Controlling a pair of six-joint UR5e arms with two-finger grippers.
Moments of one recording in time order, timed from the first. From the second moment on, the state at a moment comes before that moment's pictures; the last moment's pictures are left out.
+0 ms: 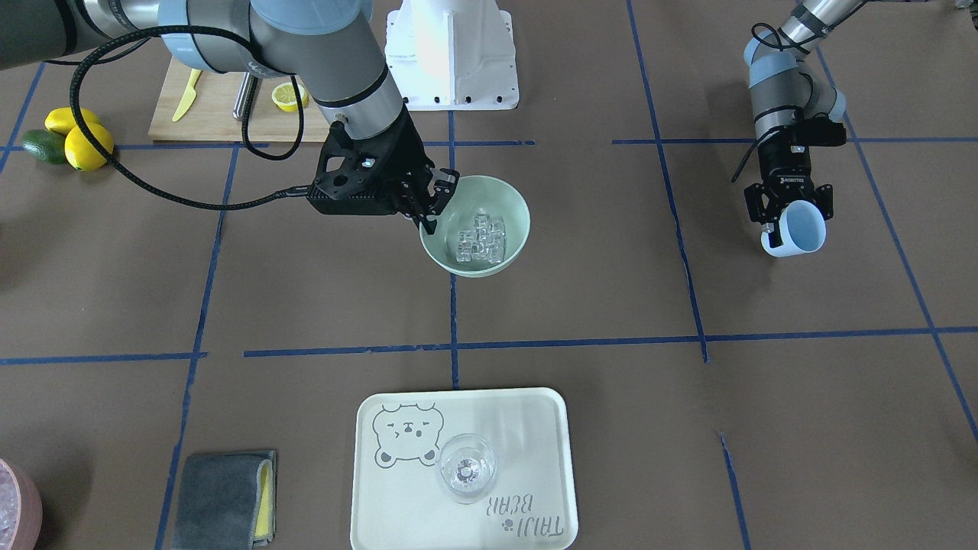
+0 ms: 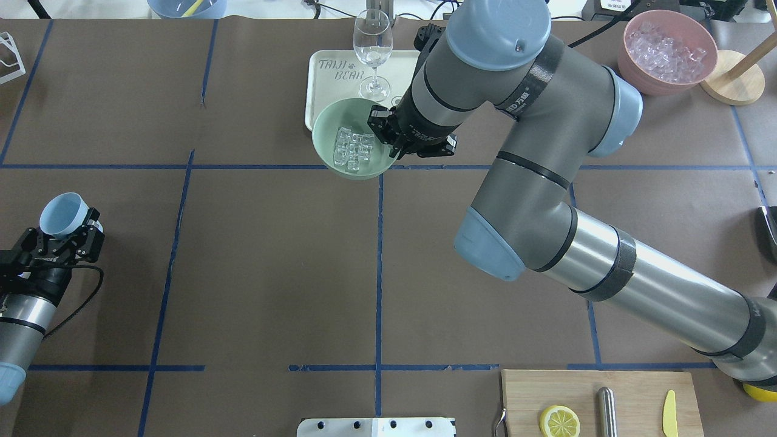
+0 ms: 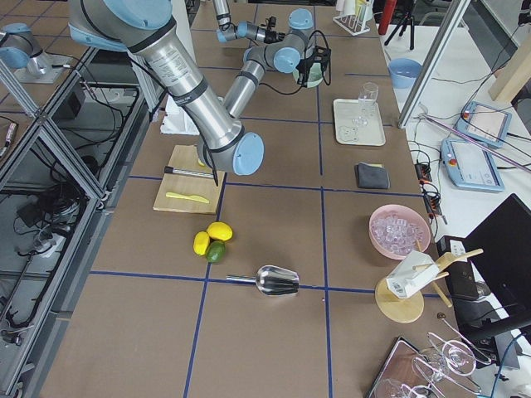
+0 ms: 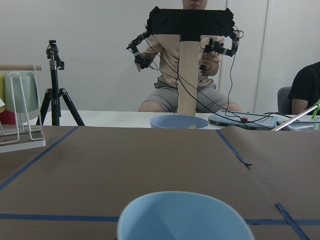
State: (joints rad) left arm -0.26 -1.45 -1.38 -3.10 -0.46 -1.16; right arm 0.69 -0.78 1.73 -1.53 2.00 1.44
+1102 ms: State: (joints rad) left arm -0.27 -1.44 -1.38 -3.10 -0.52 -1.15; right arm 0.79 -1.19 2.05 -1.54 2.06 1.24
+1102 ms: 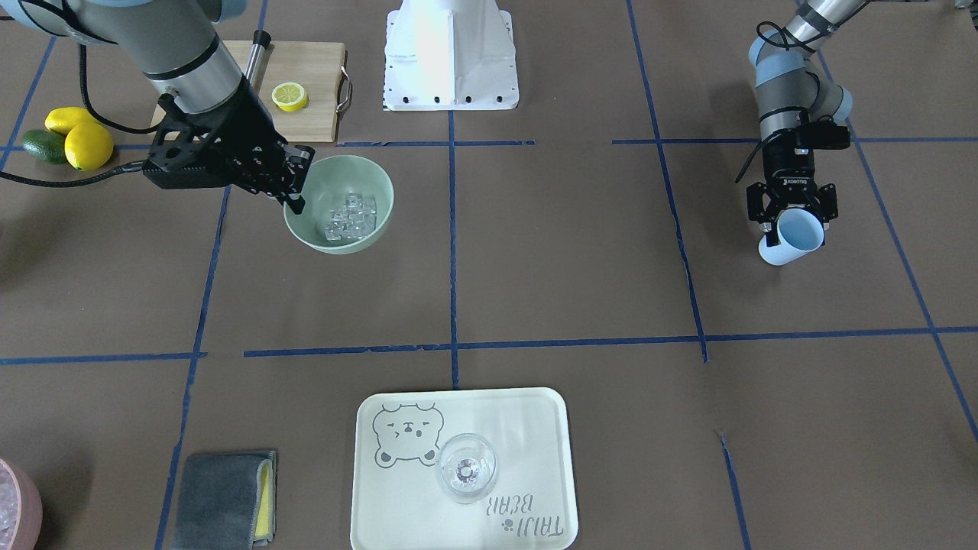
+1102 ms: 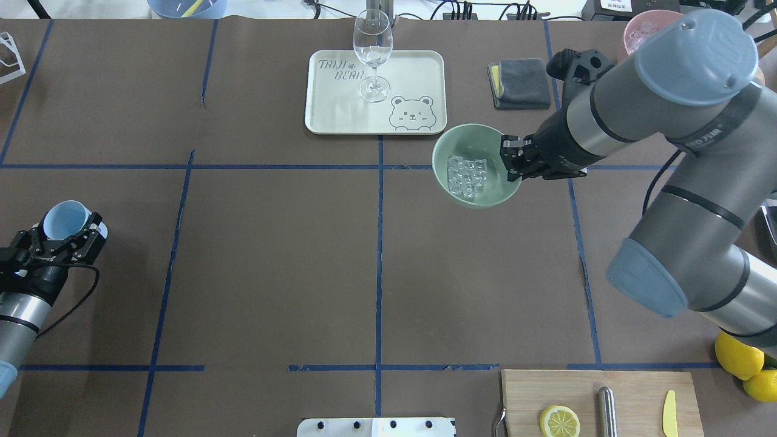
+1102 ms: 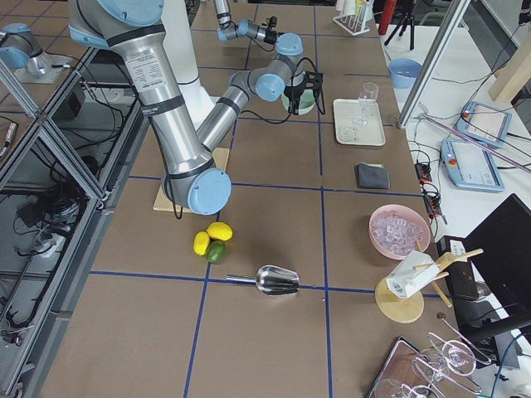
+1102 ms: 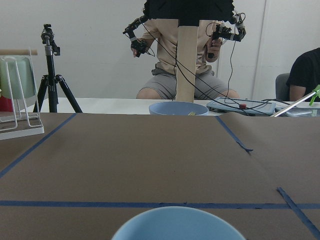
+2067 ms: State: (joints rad) left arm -0.33 -1.40 -1.45 -3.11 -0.58 -1.06; right arm 0.83 -1.37 2.11 -1.54 2.07 1.07
